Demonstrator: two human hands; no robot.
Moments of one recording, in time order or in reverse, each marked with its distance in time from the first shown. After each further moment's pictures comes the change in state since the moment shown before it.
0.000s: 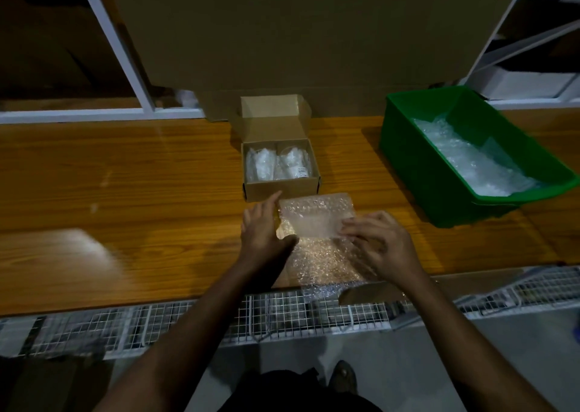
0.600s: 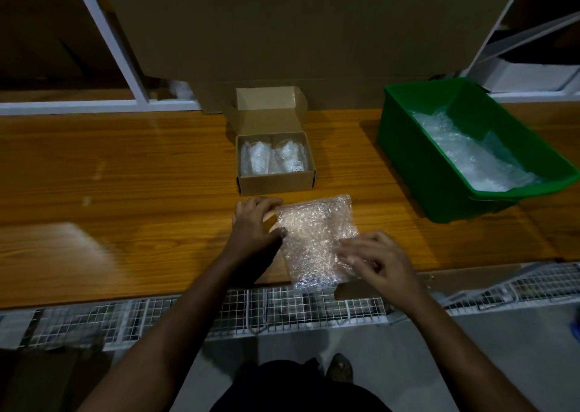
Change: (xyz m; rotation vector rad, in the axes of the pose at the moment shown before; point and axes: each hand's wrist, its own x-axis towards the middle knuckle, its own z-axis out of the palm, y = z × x) left_hand 0.013 -0.025 -0.006 0.031 -0.077 0.170; right_hand -0.042 0.005 0.000 0.024 -0.151 0.139
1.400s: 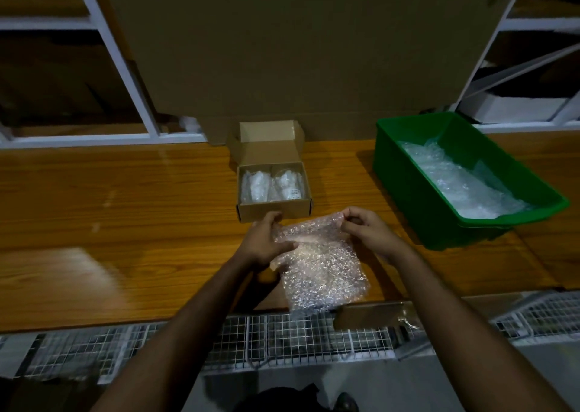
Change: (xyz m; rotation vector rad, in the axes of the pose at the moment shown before) left_hand 0.036 0.024 -0.001 -0.114 -0.170 -0.163; right_hand 0.111 0.016 -0.026 0.565 -0.200 0.304
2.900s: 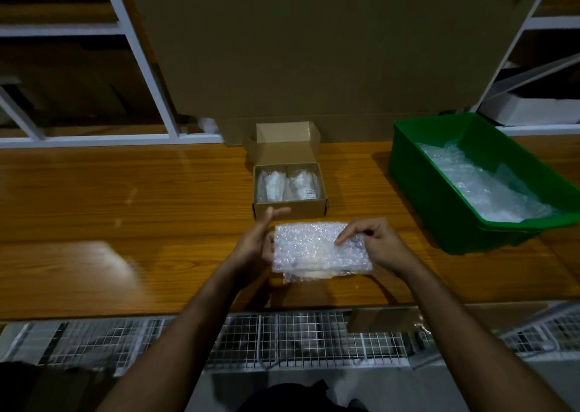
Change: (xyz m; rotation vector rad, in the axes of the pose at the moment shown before) left_hand -0.057 0.030 -0.034 -0.865 -0.075 -0.087; right_hand -0.030 -0.031 0.028 -0.048 -0.015 -0.242
